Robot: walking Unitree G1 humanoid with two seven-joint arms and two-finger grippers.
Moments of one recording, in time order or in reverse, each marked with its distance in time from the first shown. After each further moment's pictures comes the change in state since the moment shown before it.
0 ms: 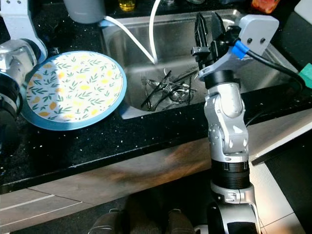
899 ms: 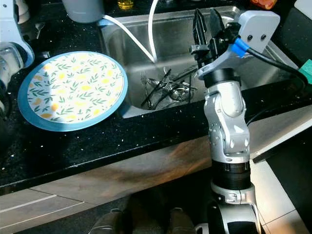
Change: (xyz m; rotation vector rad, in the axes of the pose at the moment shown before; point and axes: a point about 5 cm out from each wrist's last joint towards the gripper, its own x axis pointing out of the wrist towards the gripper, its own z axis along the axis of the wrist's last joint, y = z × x) left arm -0.005 0.026 -0.005 0.029 0.054 0.098; right arm 0.003 0.002 0.006 -0.002 -0.008 0.012
